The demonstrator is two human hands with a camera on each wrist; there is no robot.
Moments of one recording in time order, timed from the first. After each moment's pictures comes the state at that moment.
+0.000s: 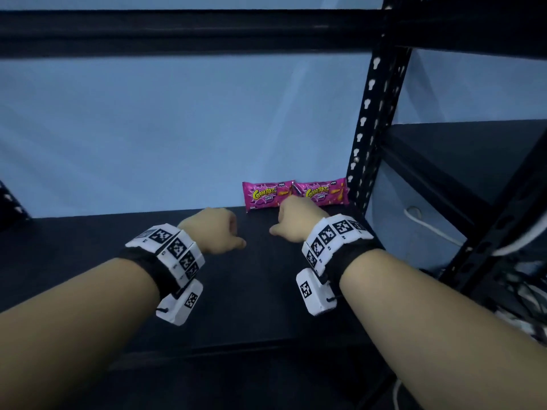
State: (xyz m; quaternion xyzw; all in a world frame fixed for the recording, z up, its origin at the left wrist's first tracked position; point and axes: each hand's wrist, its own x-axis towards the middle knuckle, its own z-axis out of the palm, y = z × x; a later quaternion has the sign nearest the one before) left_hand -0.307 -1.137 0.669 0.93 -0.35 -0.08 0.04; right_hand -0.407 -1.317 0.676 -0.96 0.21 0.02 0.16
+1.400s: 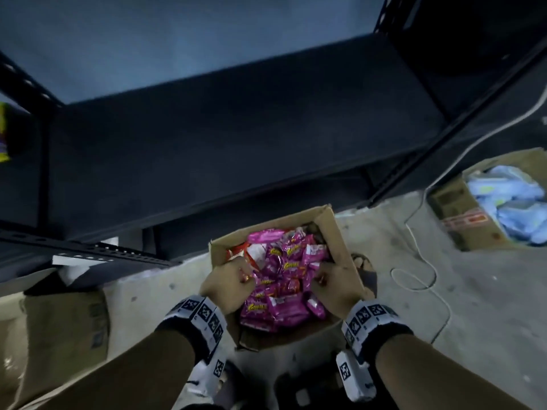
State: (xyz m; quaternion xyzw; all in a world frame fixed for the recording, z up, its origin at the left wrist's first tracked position) left_hand -0.475 -0.787 0.097 0.86 -0.32 -0.38 0.12; right_hand -0.664 -0.963 0.083 -0.83 0.40 0.16 0.35
